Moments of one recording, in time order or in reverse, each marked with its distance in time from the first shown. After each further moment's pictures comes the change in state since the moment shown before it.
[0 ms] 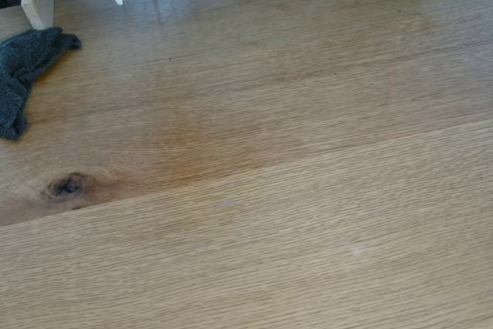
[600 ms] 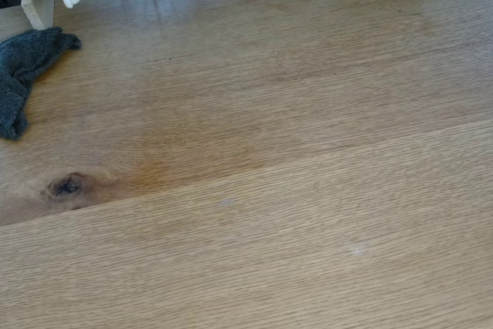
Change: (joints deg) arm 19.7 -3.3 0.0 -2.7 0.8
